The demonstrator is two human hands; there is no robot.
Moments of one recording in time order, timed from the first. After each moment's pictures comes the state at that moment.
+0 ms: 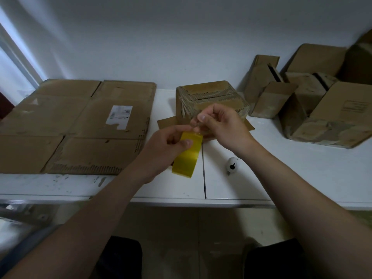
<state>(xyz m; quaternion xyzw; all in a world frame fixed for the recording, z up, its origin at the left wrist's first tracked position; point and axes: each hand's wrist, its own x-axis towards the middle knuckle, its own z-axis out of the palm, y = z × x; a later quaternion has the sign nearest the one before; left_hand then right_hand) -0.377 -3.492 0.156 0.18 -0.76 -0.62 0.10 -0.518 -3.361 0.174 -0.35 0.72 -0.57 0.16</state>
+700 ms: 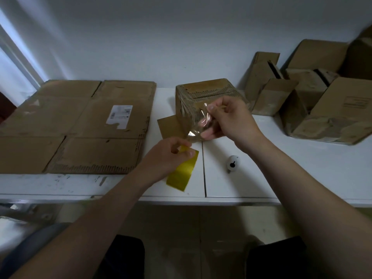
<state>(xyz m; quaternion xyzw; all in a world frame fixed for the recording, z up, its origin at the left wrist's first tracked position) -0.374 -3.486 0.144 0.25 -0.82 -0.52 0.02 -0.515 -3.355 0.198 -0.25 0.72 -0.60 0.22</state>
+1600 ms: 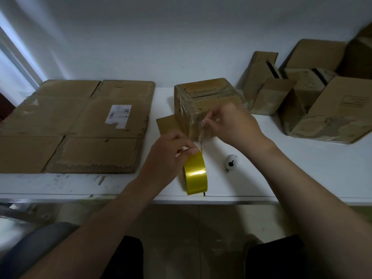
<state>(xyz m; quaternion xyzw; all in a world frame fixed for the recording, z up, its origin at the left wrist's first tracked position) -0.378 -3.481 0.124 0.06 -0.91 -0.33 0.26 -0.516 -3.346 0.198 -0.35 0.89 -0.29 0.05</state>
